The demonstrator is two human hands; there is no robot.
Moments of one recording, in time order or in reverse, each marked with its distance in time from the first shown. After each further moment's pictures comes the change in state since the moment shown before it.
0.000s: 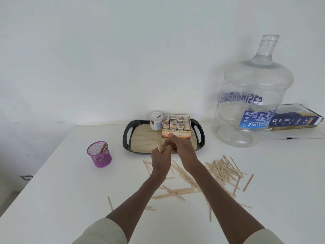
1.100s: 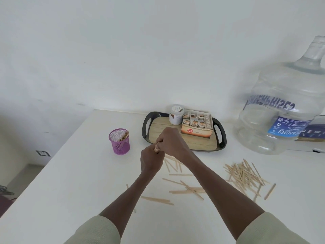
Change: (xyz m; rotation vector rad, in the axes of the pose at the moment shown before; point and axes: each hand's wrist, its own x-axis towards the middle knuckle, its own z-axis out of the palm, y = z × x) left_hand 0.042 -0.040 -0.115 0.475 0.139 0.079; right_hand 0.003 -0.018 0.125 -1.104 -0.271 -0.262
